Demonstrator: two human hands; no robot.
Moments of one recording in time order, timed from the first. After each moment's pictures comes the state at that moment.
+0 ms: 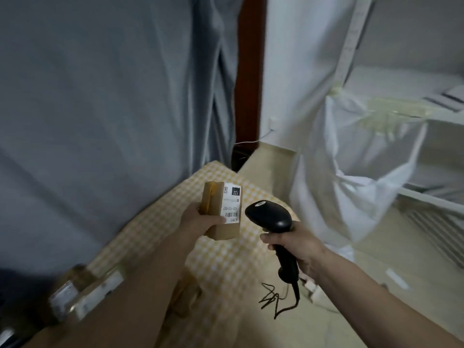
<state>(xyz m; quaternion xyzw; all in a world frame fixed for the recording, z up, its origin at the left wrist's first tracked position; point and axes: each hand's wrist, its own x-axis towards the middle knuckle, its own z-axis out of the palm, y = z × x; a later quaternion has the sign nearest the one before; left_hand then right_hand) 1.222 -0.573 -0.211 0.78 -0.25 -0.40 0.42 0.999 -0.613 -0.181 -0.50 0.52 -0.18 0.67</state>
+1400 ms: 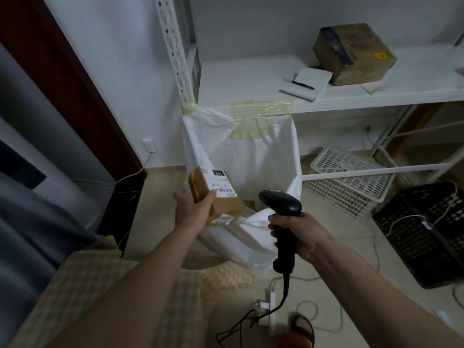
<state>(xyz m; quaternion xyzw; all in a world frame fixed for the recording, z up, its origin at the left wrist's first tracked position) 1.020 -1.050 -0.237 0.74 -0.44 -0.40 0.31 0.813 -0.969 -0.211 -0.20 0.63 -0.42 0.63</state>
